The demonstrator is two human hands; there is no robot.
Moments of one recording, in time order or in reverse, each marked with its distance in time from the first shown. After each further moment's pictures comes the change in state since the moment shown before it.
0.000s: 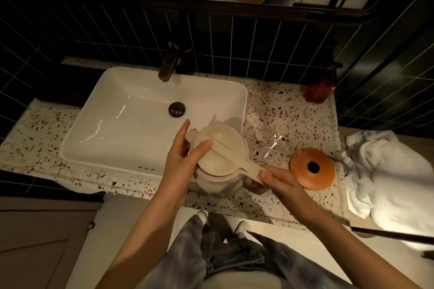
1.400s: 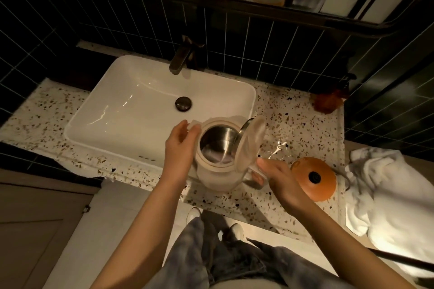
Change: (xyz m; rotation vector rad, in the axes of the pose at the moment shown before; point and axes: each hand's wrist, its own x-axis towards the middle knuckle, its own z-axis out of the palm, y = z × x) left_hand 0.014 0.002 0.010 0.149 0.295 0.010; right_hand 0.025 0.001 -0.005 0.010 0.051 -0.014
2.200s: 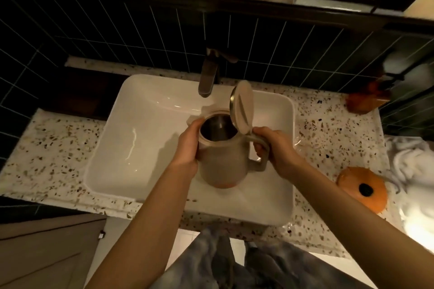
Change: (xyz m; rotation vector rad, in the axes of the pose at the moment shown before) left_hand 0.185 0.016 -0.065 -0.161 -0.282 -0.276; right_hand 0.195 -0.007 0.084 0.054 0.293 0.313
